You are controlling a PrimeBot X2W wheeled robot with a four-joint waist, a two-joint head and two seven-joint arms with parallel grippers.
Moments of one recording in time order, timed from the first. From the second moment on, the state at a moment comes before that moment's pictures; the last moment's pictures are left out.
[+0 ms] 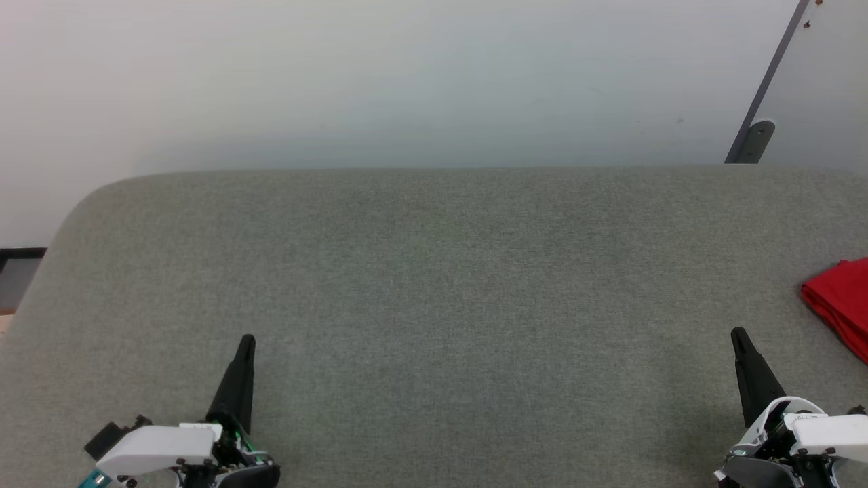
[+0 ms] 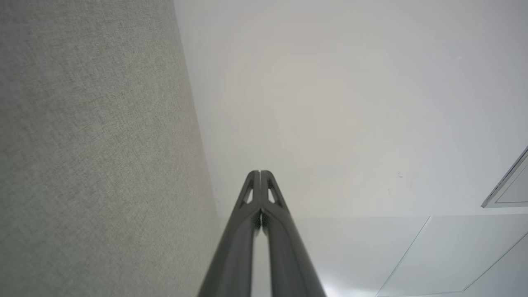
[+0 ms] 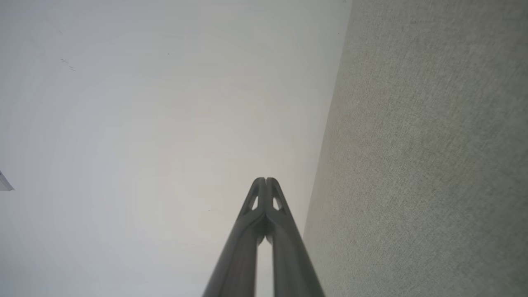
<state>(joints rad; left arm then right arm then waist) -0.10 0.05 0.11 0.25 -1.62 -0.13 0.11 -0.11 -0.05 -0.12 0.24 1.61 0.13 0.11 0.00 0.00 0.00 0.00</state>
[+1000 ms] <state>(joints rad) -0.10 0.05 0.11 0.25 -1.62 -0.13 0.11 -0.11 -0.05 -0.12 0.24 1.61 0.13 0.11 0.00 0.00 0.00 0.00</state>
